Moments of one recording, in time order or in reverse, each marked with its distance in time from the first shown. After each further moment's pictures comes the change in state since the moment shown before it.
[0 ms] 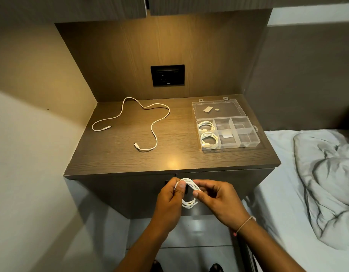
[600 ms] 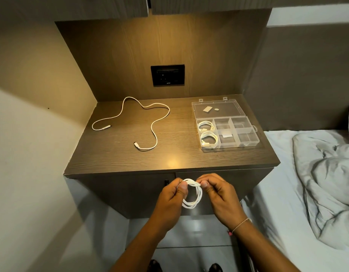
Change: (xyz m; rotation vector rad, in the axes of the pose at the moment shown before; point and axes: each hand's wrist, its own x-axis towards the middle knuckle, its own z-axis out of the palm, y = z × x) left_hand -0.003 0.005 -0.004 0.003 -0.106 -0.043; right_hand 0.000 0.003 0.006 -0.071 0.179 -0.160
